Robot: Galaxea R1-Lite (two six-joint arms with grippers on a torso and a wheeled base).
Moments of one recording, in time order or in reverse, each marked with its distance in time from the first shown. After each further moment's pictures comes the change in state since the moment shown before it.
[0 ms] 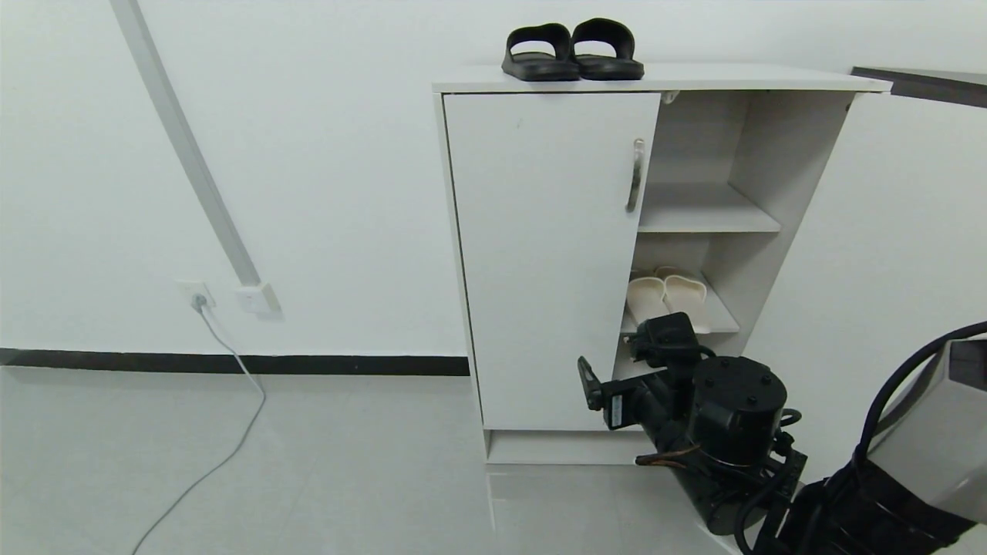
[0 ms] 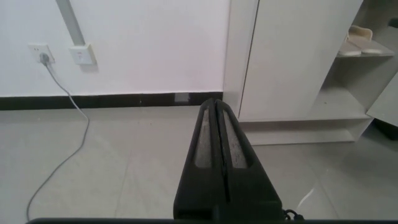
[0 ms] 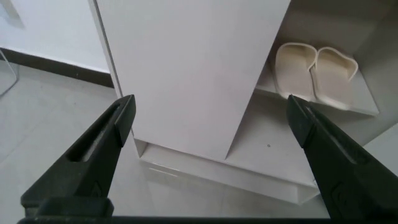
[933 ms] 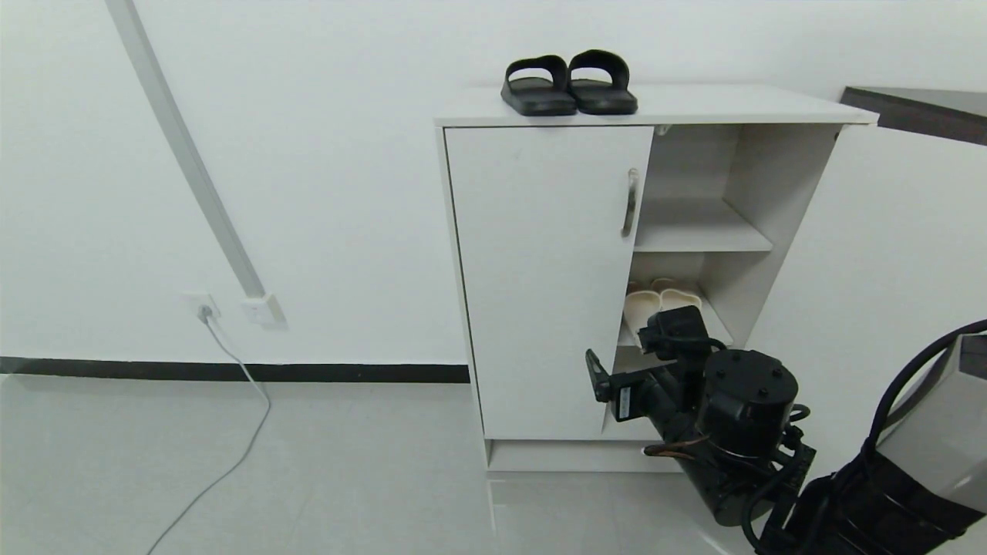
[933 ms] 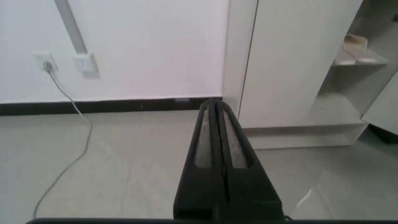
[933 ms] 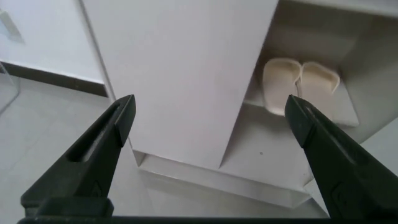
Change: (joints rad) left arm 0.000 0.000 0.000 0.000 0.001 0.001; right arm -0.020 -0.002 0.001 -0.005 0.010 0.001
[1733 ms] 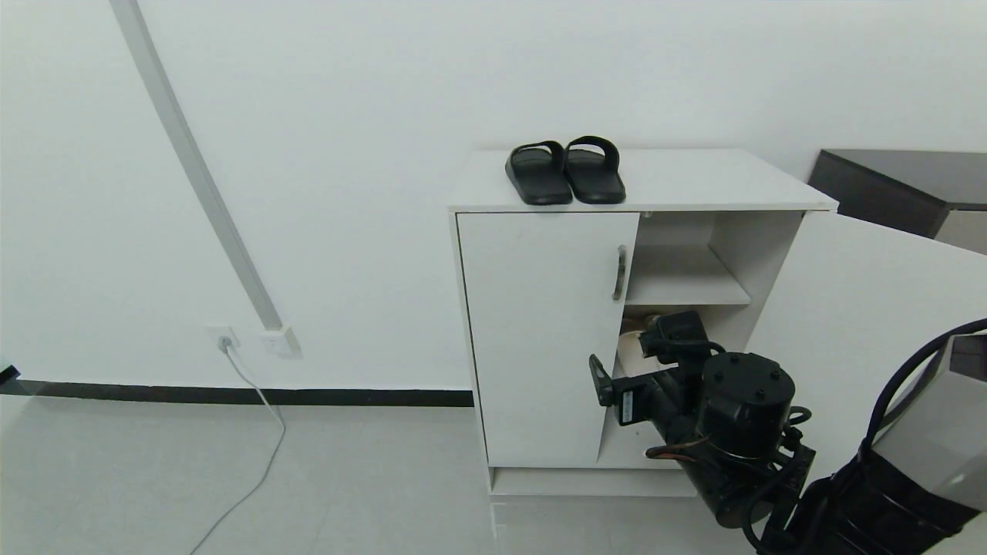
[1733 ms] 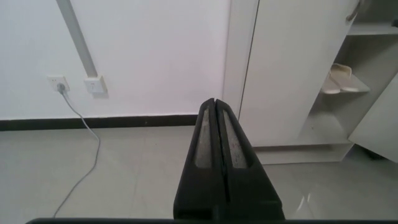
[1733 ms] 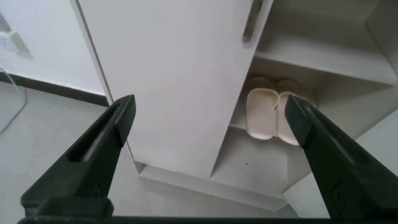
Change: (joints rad) left arm 0.000 0.000 0.000 0.000 0.000 0.000; right arm -0.002 0.001 0.013 0.004 0.000 0.000
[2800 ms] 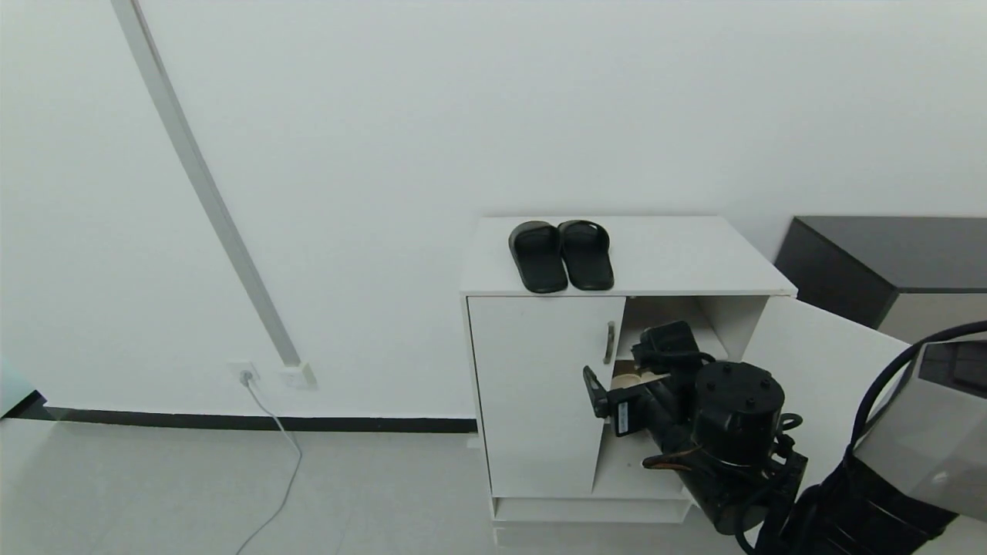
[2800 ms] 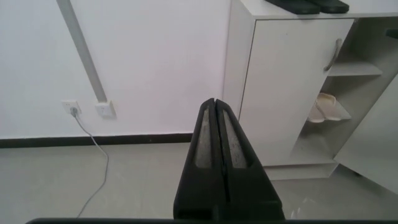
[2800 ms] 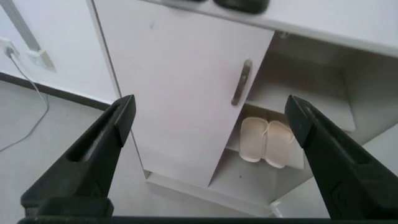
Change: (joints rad) left arm 0.000 0.000 0.000 0.000 0.000 0.002; right arm -0.003 0.033 0.013 -0.018 0.044 -0.003
